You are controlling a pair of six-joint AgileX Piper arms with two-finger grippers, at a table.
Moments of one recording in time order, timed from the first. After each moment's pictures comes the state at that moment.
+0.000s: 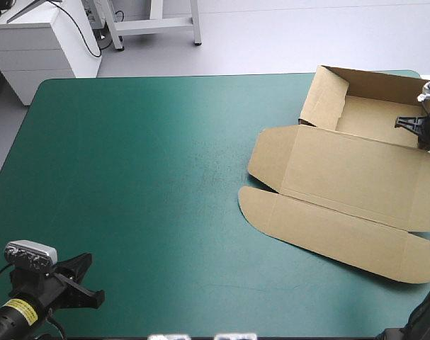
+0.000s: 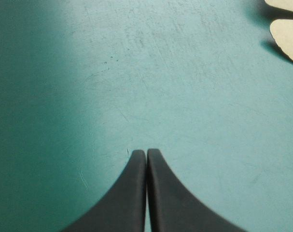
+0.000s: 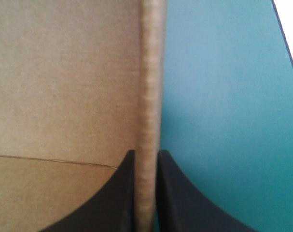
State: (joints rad) left arm -0.48 0.29 -0.49 0.08 0.85 -0.22; right arm -0.37 1.95 -1.83 -0.01 1.16 0.01
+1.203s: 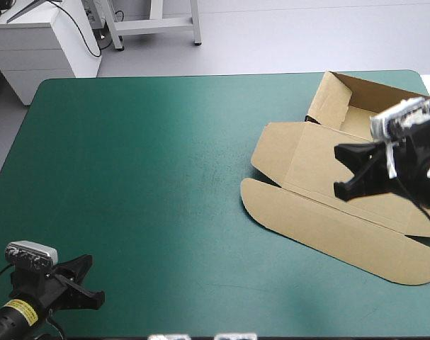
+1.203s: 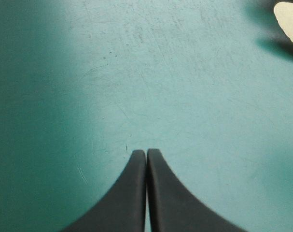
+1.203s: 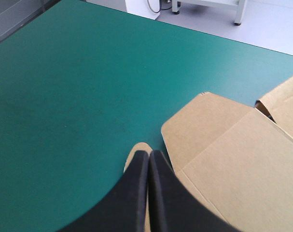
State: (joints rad) left arm -0.48 0.29 -0.49 0.07 0.86 -0.22; right arm -0.05 0.94 -1.32 0.61 1.08 -0.51
